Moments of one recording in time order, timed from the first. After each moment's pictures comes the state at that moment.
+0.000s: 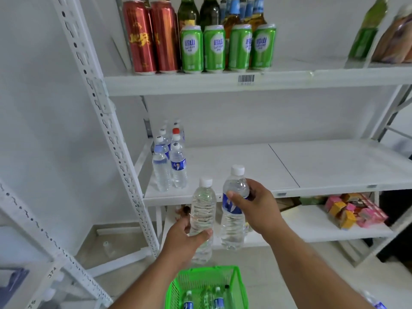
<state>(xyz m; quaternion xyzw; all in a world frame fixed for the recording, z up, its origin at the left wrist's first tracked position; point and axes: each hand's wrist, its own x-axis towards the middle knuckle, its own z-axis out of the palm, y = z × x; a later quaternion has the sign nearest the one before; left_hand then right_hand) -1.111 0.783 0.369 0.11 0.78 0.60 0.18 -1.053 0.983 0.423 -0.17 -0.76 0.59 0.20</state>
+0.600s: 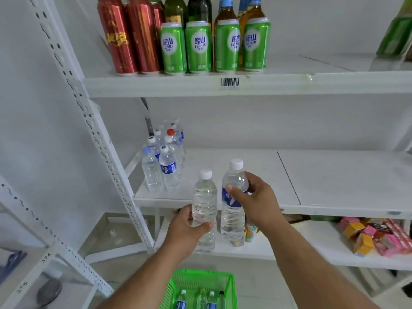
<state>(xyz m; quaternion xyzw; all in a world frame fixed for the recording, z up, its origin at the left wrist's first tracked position) -1.120 0.902 0.382 0.07 0.77 0.62 0.12 -1.082 1.096 0.439 -0.10 -0.78 0.59 0.18</state>
